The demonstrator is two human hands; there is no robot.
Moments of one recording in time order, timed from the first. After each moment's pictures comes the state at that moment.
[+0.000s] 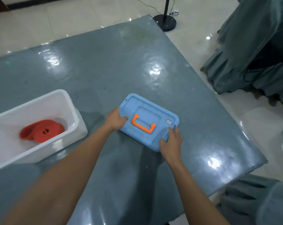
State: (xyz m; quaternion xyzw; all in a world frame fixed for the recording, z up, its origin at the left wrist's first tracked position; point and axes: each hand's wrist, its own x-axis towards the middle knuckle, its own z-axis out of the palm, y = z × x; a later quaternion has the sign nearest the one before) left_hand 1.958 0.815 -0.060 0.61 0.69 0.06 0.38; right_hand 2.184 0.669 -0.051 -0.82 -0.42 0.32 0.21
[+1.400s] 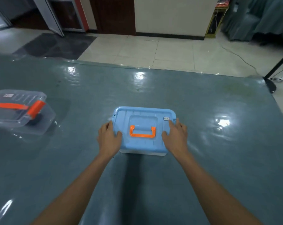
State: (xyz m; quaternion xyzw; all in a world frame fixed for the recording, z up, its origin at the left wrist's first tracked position) left_hand 1.666 0.665 0.045 0.34 0.89 0.26 0.15; right_hand 1.885 0.796 0.042 -0.57 -0.79 0.18 0.10
